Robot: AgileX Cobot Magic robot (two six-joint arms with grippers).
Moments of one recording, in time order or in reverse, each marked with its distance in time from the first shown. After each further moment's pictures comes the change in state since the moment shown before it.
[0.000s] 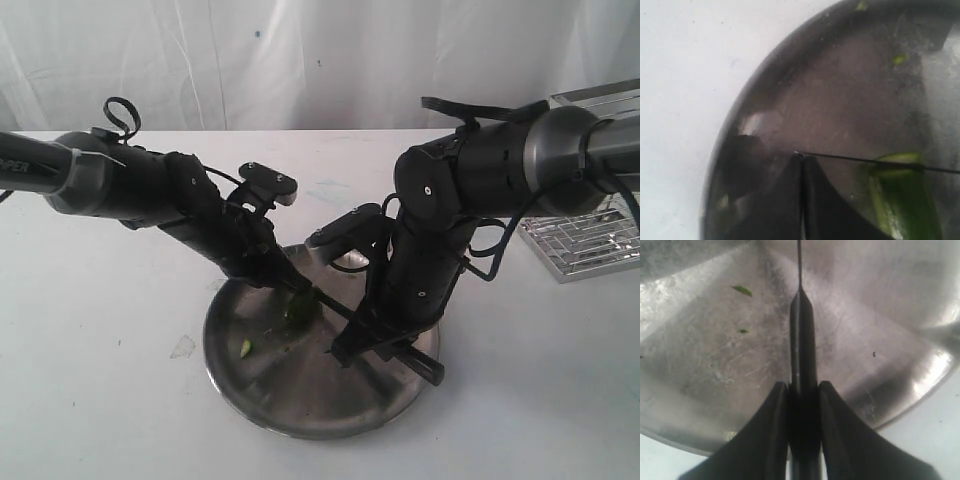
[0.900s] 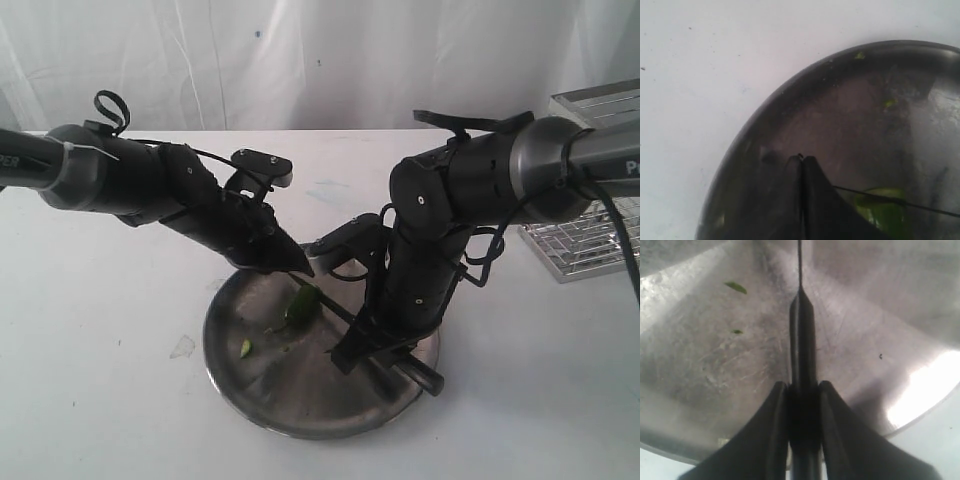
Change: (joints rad) left arm 0.000 -0.015 0.000 -0.111 -0.042 -0.021; right arm 0.000 0.035 0.000 0.000 -0.006 0.000
